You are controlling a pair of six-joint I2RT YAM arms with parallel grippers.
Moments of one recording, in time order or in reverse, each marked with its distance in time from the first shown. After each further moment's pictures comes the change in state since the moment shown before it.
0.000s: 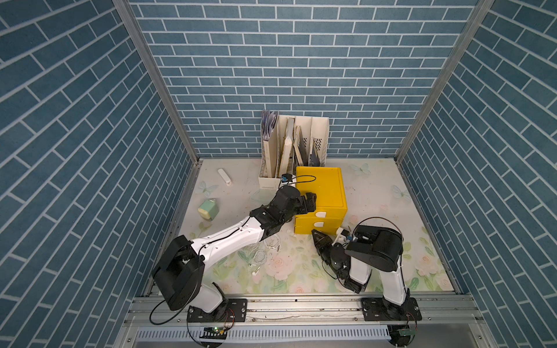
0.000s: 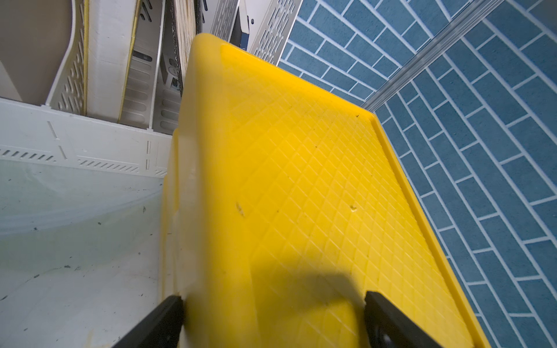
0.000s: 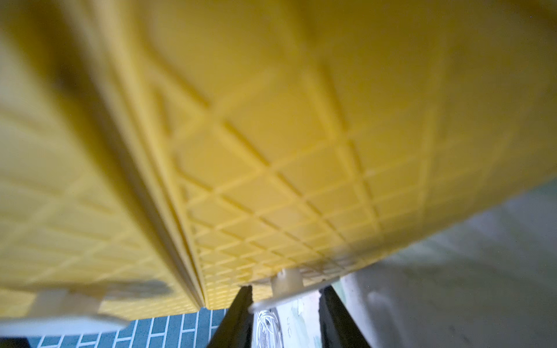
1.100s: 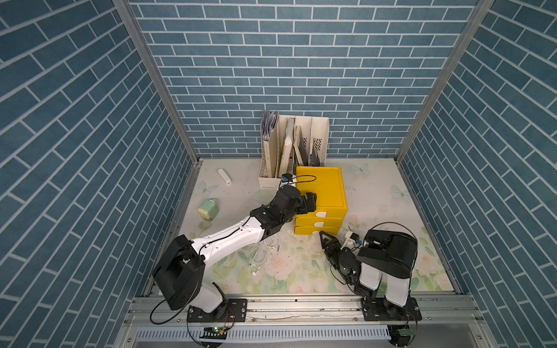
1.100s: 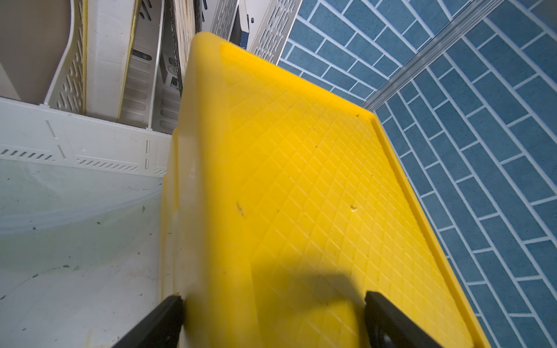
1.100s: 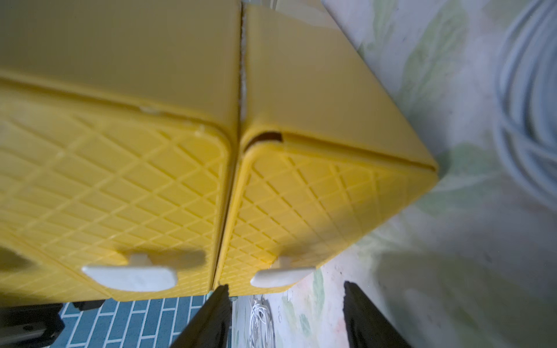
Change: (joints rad) left arm 0.000 0.008 0.006 -0.004 0.000 -0.003; right arm 0.004 -0.139 -0.136 -0.015 0.049 -0.035
